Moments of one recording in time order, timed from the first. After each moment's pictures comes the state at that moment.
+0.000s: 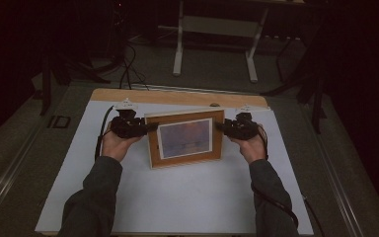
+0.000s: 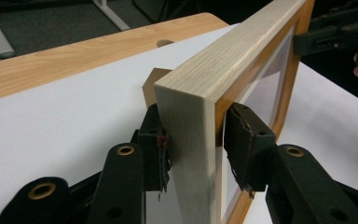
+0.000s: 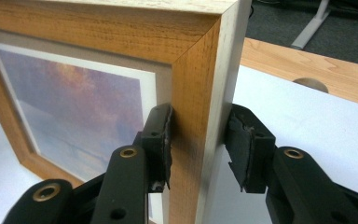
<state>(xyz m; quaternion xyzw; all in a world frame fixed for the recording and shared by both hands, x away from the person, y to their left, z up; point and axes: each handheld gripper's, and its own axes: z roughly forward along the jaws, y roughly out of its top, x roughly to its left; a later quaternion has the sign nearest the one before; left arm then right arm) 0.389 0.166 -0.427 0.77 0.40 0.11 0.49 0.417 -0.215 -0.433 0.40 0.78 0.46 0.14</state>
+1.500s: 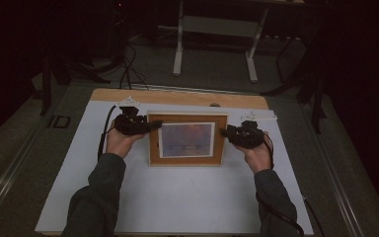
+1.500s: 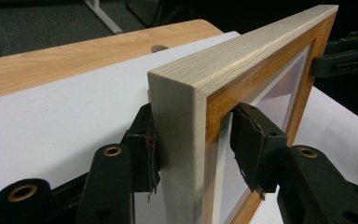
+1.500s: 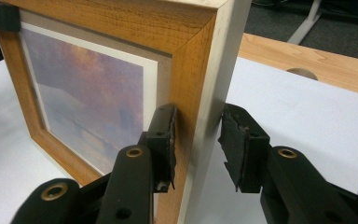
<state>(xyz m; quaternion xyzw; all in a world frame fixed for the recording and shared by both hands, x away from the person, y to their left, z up) 0.400 0.162 -0.433 0.76 0.40 0.09 0.50 0.392 -0.227 -0.435 0.40 0.78 0.46 0.15</state>
